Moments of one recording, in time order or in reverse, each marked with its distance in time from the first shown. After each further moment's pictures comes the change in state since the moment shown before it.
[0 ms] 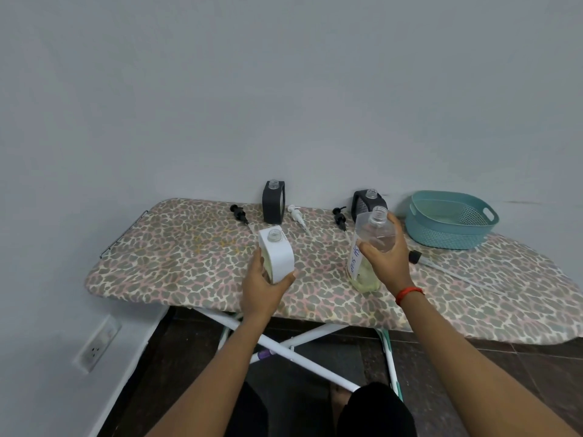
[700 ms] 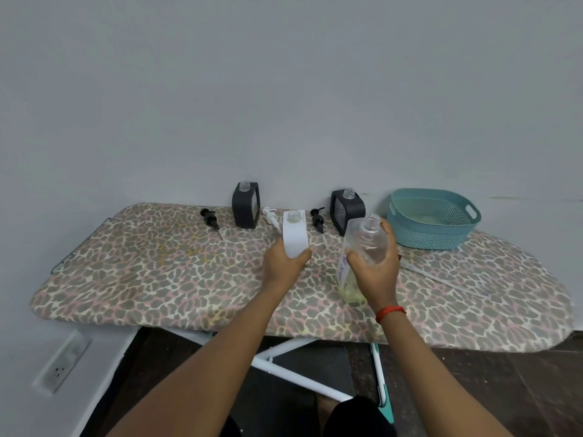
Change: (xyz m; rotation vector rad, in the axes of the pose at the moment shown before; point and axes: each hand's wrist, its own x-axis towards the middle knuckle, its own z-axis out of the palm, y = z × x) left_hand 0.056 0.045 0.107 0.069 -0.070 0.020; right_hand 0.001 0.024 -0.013 0.049 0.190 -0.092
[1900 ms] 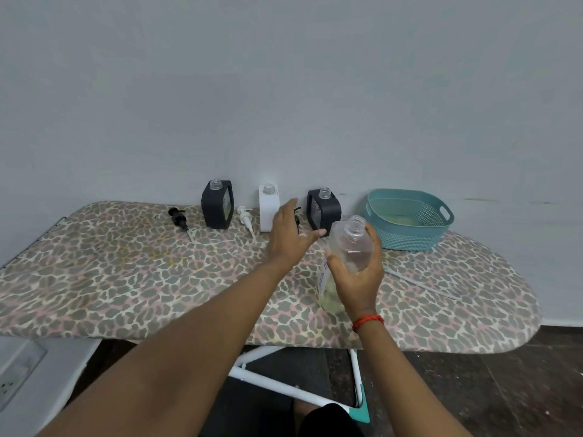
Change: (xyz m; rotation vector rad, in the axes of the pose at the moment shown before) left_hand 0.042 0.042 0.057 0.238 -0.114 0.291; right_hand 0.000 -0.006 -0.009 0.022 0.095 -0.071
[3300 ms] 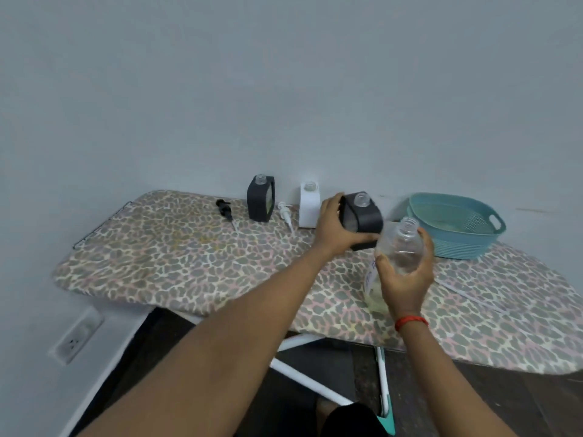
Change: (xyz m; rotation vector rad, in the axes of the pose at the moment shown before) left_hand 0.001 0.012 0.004 -0.286 -0.013 -0.072; right_hand 0.001 0.011 -0.015 -0.055 0.044 -0.097
